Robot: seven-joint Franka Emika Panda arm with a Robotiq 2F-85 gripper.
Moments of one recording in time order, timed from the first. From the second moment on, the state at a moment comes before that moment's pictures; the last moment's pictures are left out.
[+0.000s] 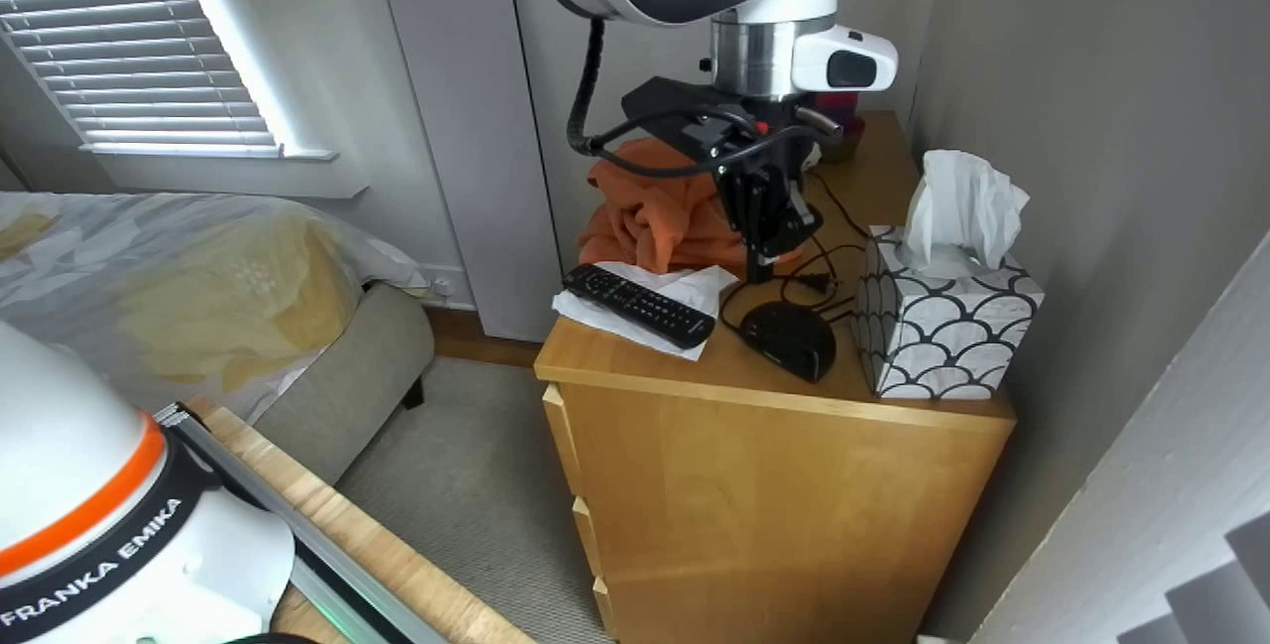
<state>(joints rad) -0.25 0.16 -0.30 -2.29 -0.03 2.42 0.04</state>
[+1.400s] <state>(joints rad) -0.23 0.25 -0.32 -2.27 -0.17 2.60 0.24</state>
